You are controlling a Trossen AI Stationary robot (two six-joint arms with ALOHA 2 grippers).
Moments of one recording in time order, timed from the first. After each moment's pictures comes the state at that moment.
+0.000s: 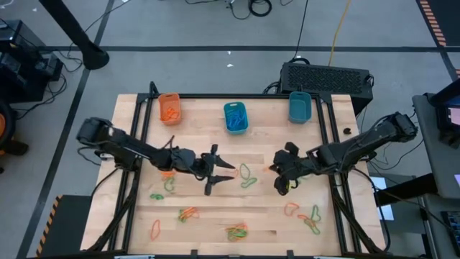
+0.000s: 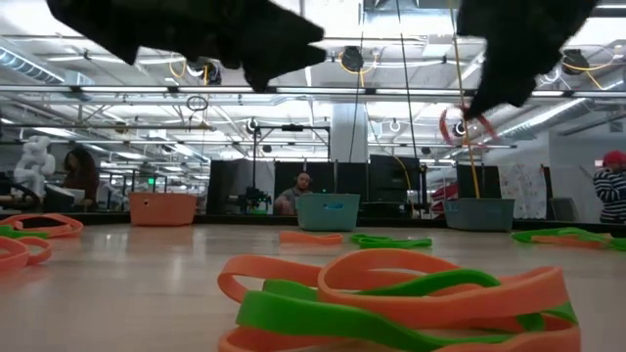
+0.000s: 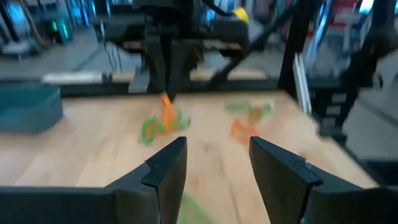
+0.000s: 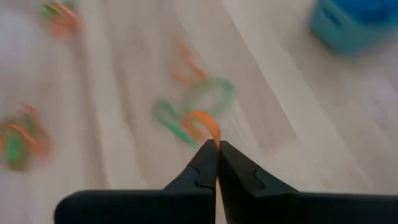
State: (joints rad) left arm -0.20 1.54 0.68 0.72 -0.05 -0.02; right arm 0.35 1.20 0.82 -0.55 0.36 0.64
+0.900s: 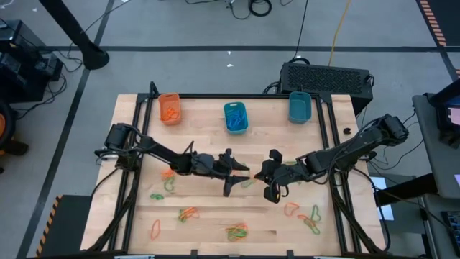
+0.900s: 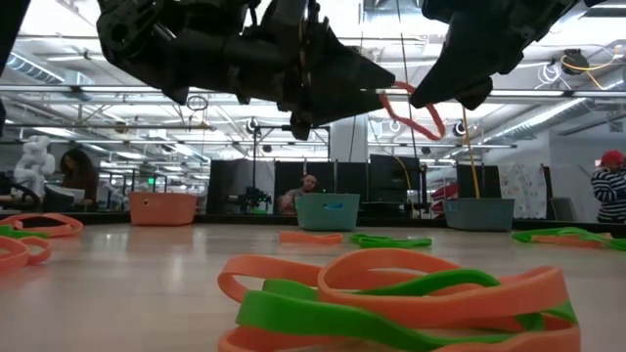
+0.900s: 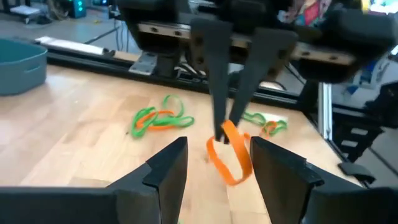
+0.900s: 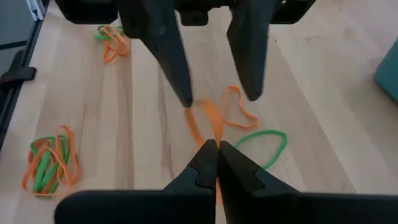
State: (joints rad) left arm -0.18 1.86 0.84 0.89 -0.08 -0.23; right arm 0.36 1.37 0.82 -0.18 0.33 0.49
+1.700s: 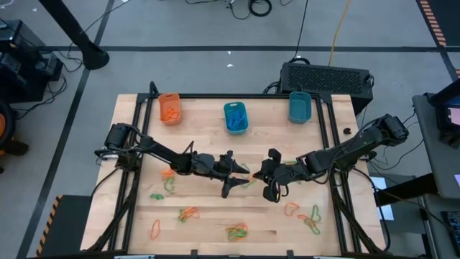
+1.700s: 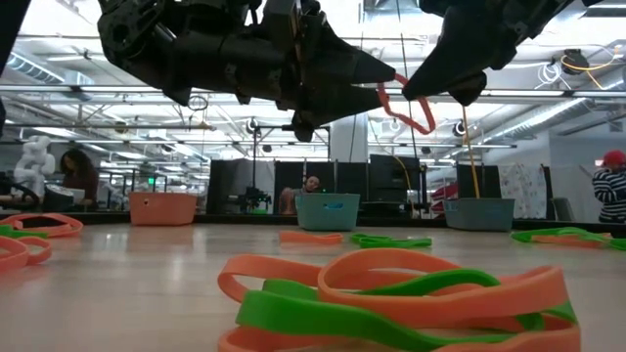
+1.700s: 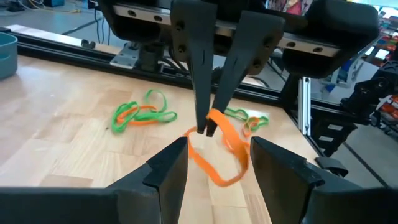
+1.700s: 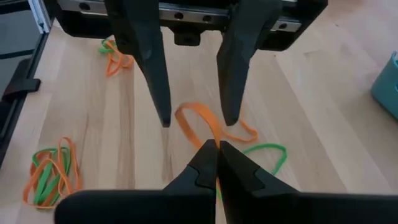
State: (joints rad) left arm -0.17 1.86 0.84 0.88 -0.01 -0.26; right arm 0.36 1.37 0.82 -0.14 0.35 0.46
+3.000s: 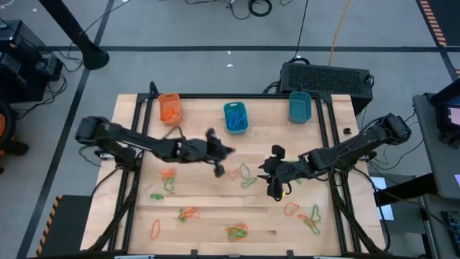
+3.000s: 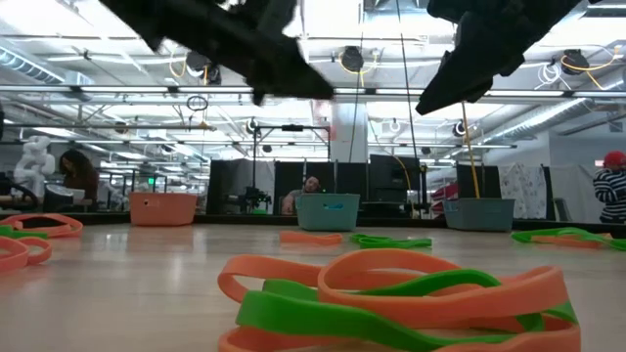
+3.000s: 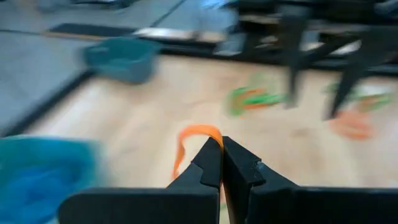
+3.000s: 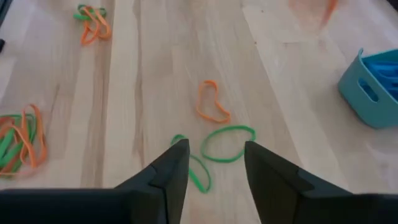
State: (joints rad) left arm -0.10 1.54 0.84 0.33 -0.30 -0.10; right arm 0.35 1.32 0.82 -0.27 0.37 0.37
